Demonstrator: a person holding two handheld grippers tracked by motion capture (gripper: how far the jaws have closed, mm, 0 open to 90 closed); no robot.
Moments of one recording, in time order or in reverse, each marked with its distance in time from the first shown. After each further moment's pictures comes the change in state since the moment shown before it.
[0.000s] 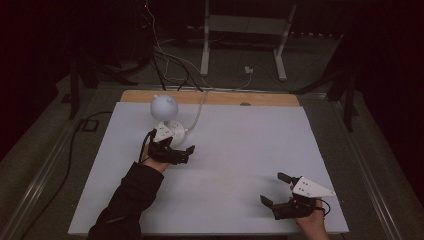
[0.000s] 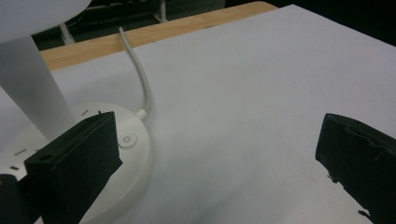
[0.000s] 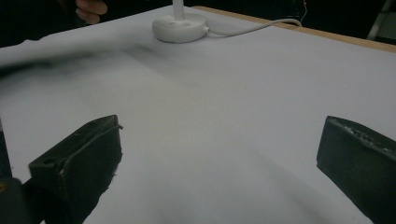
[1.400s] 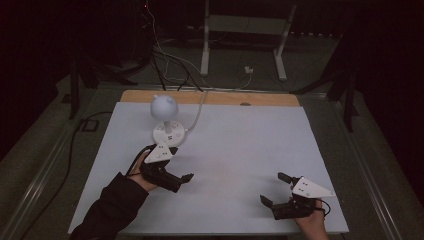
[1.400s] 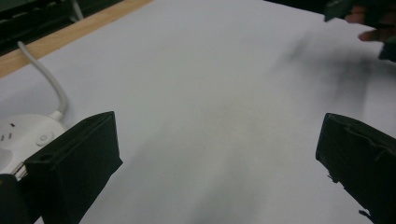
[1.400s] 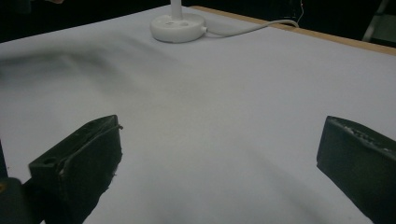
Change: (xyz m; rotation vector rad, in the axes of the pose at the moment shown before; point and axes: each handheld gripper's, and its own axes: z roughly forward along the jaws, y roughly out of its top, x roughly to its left) left arm -0.031 -0.005 -0.058 0.059 -0.279 0.233; right arm 0.001 0.000 0.000 0.001 -0.014 -0.009
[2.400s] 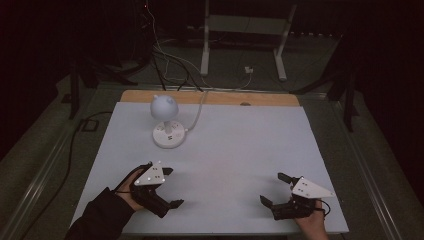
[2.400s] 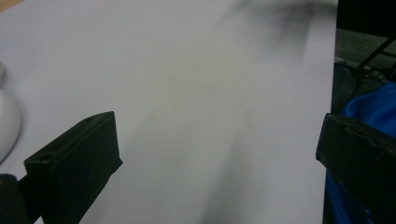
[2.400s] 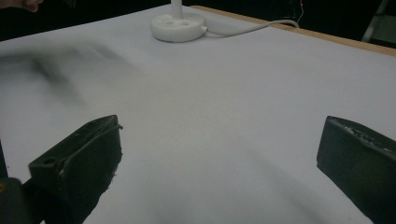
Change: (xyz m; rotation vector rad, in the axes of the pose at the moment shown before) left arm -0.025 -0.031 -0.026 0.090 -0.126 0.096; right arm 0.001 0.000 0.000 0.001 0.000 -0.004
